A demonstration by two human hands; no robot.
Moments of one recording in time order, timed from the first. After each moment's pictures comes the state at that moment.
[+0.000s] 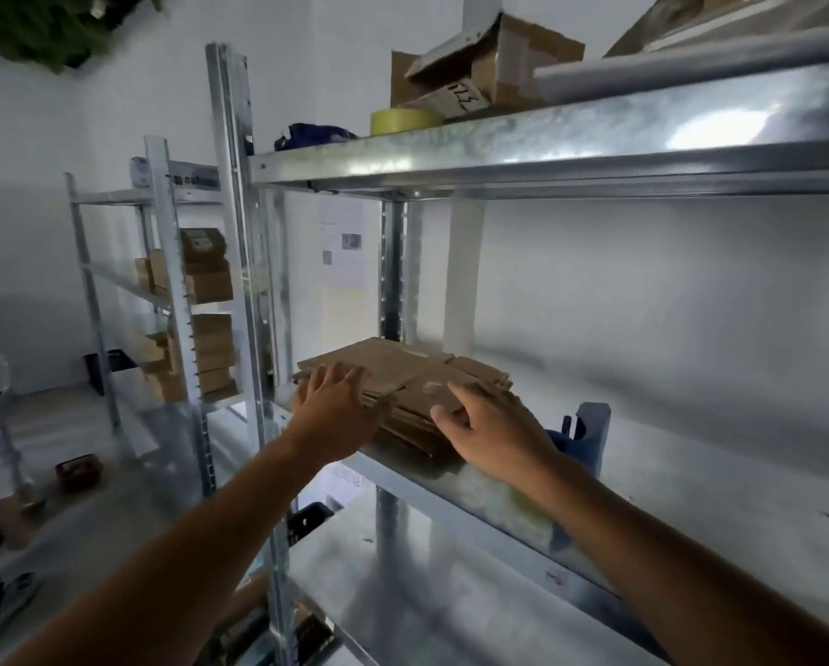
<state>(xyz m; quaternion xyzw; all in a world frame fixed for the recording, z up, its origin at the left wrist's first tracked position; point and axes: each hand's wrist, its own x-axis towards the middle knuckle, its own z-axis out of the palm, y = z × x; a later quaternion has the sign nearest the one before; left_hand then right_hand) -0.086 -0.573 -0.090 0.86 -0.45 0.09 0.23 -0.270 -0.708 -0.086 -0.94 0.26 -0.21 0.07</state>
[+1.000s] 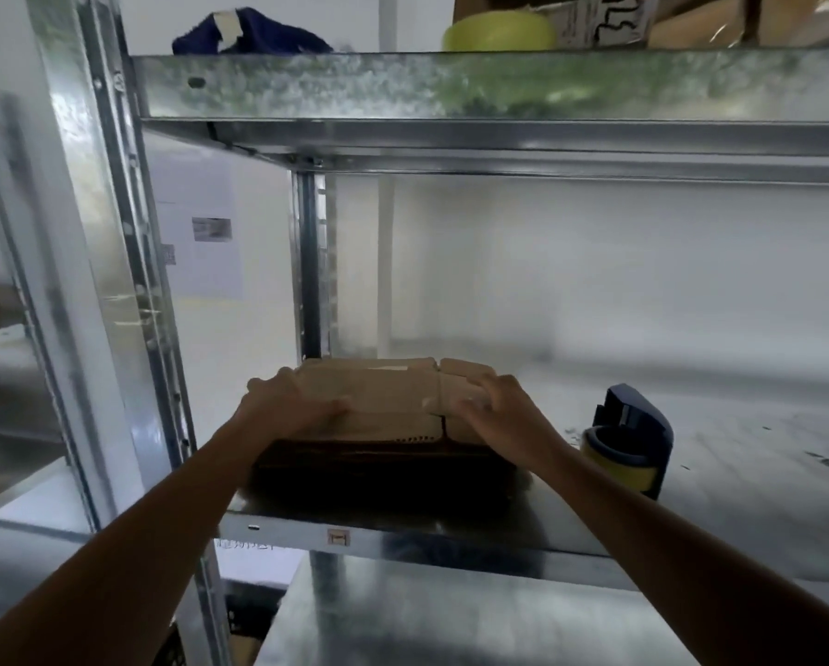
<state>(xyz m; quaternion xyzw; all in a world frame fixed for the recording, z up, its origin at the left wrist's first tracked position) 0.164 -0.705 -0.094 0.82 -0.52 -0.09 0.22 -0.127 -0.755 -0.113 -0.77 0.52 -0.31 0.20</state>
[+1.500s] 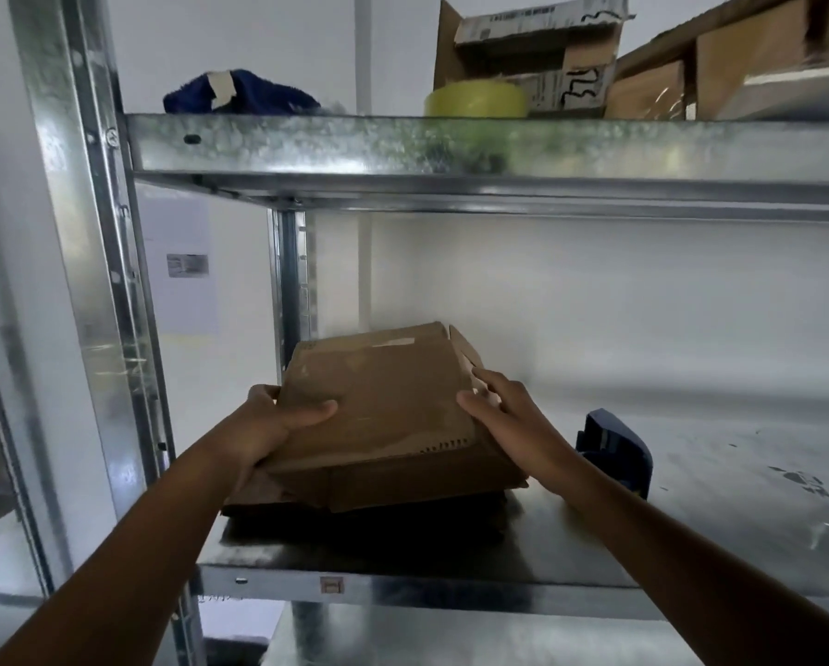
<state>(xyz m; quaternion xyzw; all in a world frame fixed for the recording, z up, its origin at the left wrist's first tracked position) 0.166 -0.685 -0.070 0.63 -0.47 -0.37 0.49 -0.145 -0.742 -0.086 -0.72 0.45 -0.43 0.30</state>
